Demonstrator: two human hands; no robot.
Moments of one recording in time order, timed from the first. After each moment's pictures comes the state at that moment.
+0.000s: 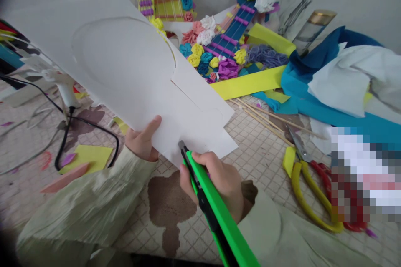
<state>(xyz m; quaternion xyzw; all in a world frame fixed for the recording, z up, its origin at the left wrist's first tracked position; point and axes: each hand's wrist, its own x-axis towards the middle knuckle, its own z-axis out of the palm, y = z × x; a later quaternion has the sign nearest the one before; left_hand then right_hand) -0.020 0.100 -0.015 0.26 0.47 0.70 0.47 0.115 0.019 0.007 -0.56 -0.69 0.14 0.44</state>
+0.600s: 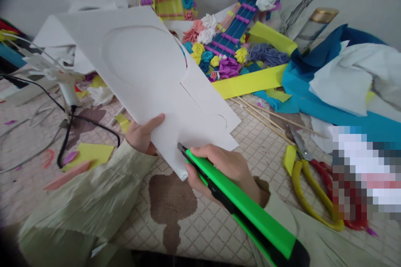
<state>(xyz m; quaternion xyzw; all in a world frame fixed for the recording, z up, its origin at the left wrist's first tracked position) -0.027 0.106 -0.007 0.27 0.45 0.65 0.55 0.139 0.038 0.014 -0.44 -0.81 0.09 0.39</state>
